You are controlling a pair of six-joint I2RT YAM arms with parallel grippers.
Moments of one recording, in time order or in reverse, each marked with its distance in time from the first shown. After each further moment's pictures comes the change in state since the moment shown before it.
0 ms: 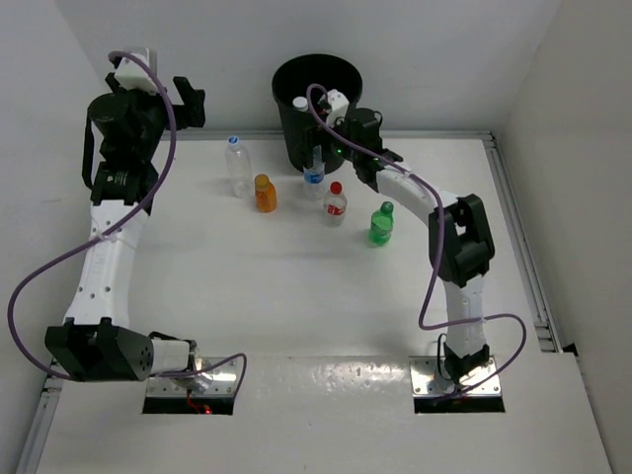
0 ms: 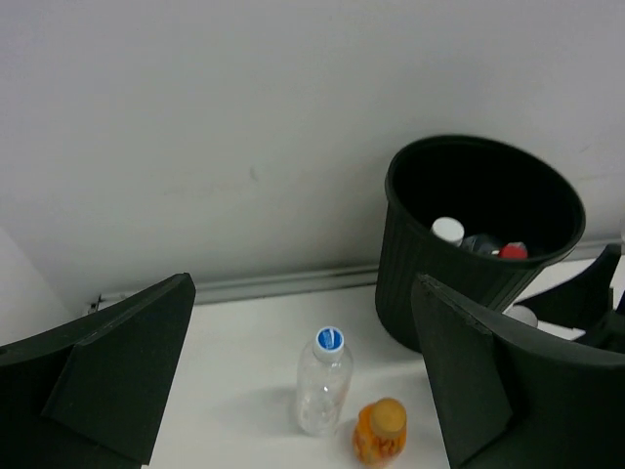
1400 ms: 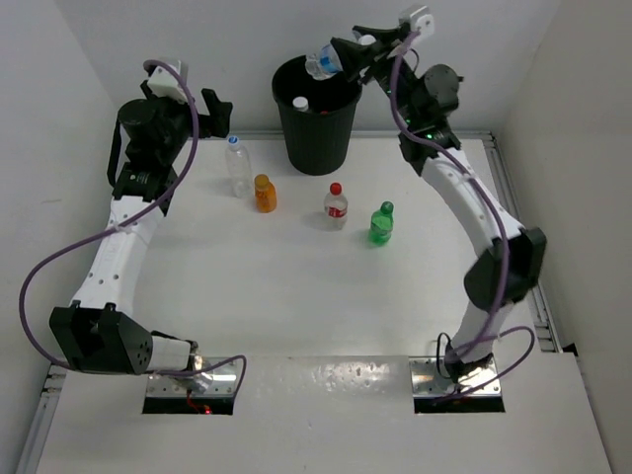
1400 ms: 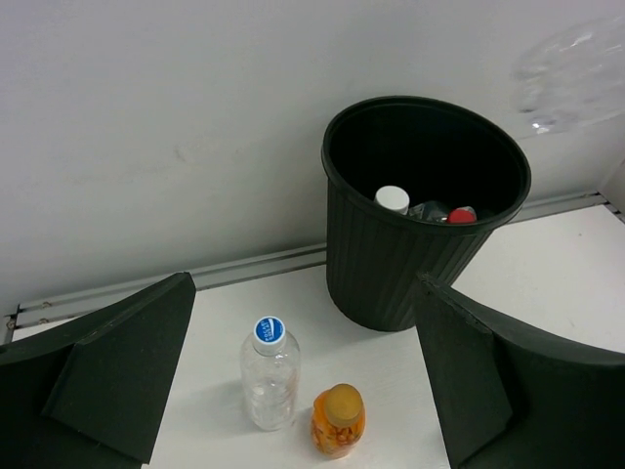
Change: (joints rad) left arm -0.082 0.042 -0.083 0.067 0.047 -0.011; right arm -0.073 -0.356 0.086 0.362 0.050 0.034
